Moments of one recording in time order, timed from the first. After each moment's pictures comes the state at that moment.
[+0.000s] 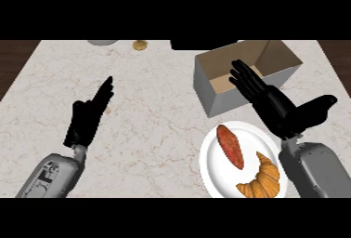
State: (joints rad) left arm -0.28 0.32 -0.28 -1.41 0.12 0.22 0.20; right arm -0.36 -0.29 0.22 -1.55 -0.37 0.11 0.15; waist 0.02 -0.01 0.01
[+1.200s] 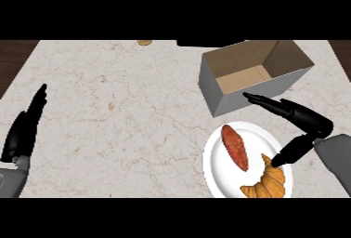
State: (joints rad) left arm -0.15 0.54 -0.10 -1.31 0.01 0.28 0.08; right arm -0.42 -0.60 0.35 -1.16 0.14 0.41 -0.79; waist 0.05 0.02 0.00
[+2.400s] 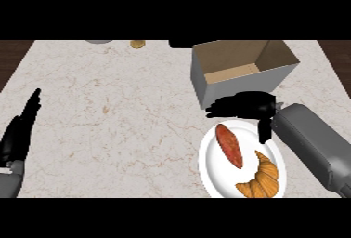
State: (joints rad) left arm -0.12 0.51 -0.03 -1.30 -0.04 0.24 0.06; right arm -0.76 -0.47 0.66 -0.84 0.76 0.33 -0.80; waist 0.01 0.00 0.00
